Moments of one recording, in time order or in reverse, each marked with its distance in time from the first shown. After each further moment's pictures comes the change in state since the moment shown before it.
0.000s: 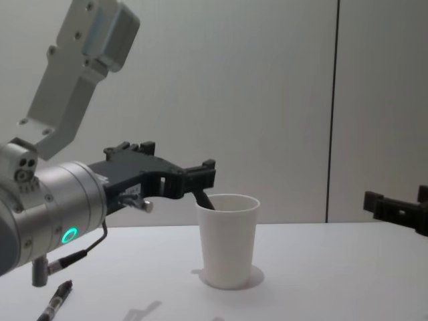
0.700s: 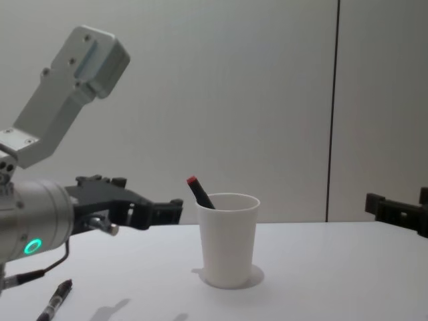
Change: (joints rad) left arm 0.001 0.039 -0.037 -0.021 0.000 0.212 -0.022; right arm -0.005 0.003 0.001 -0.004 0.001 0.004 -0.003
